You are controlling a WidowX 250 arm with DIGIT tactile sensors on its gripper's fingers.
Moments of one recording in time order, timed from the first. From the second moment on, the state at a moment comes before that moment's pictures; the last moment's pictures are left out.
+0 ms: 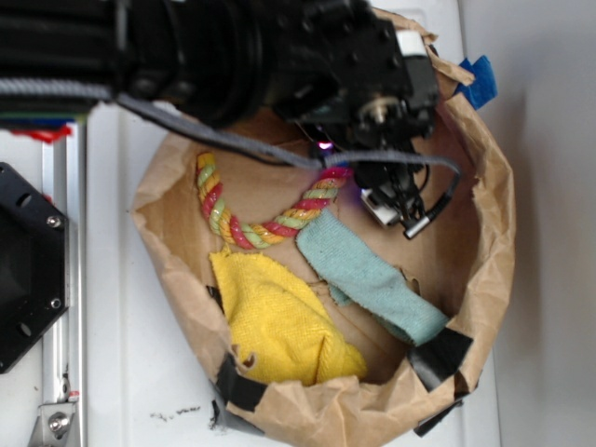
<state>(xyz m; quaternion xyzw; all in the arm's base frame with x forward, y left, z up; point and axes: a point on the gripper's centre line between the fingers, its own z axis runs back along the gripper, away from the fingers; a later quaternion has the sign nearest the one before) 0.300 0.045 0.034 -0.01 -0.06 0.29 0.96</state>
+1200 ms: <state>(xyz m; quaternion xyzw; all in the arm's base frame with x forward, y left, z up) 0.298 0.038 0.026 -0.02 -0.05 0.27 0.96</state>
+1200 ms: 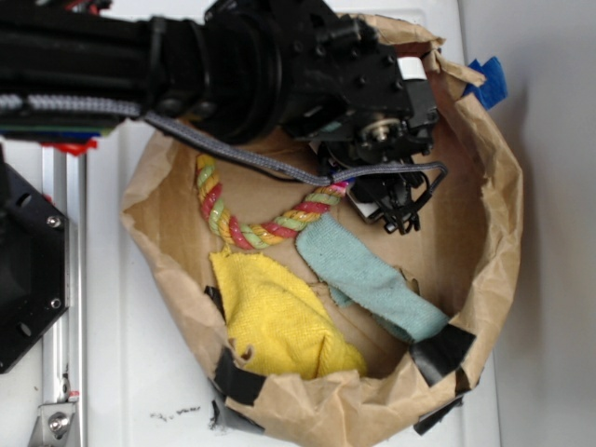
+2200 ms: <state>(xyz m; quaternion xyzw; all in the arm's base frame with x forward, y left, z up) 0.250 -0.005 0.154 -0.01 -0.08 0.06 1.00</state>
